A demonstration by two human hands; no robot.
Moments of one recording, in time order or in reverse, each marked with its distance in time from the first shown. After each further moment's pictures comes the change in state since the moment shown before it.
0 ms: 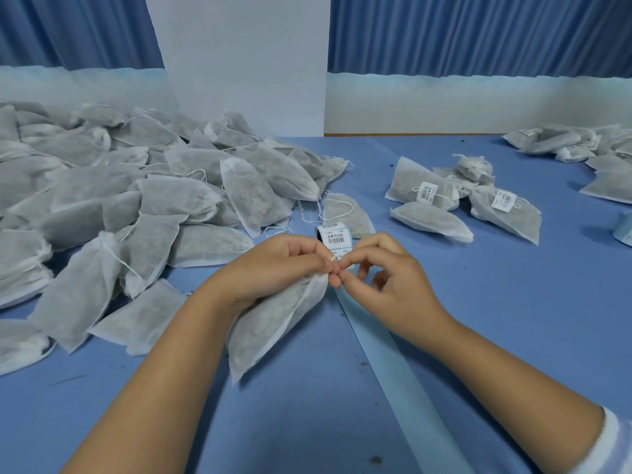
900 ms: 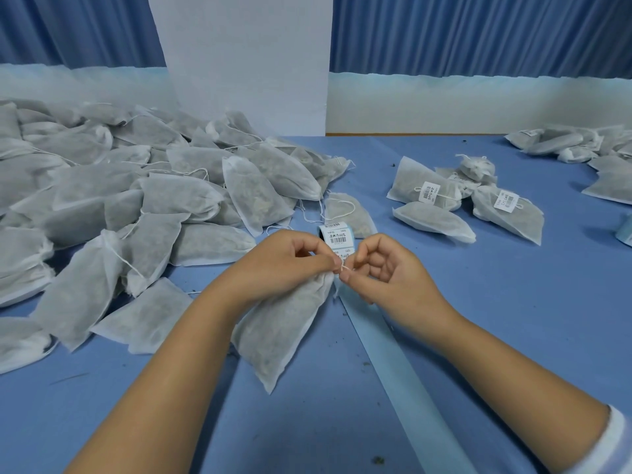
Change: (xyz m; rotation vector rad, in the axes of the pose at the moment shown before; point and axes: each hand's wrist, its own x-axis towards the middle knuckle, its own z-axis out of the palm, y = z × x) left_hand 0.003 -0.001 0.004 0.159 0.171 -0.037; right_hand 0.005 0.008 0.000 0.484 -0.095 0.190
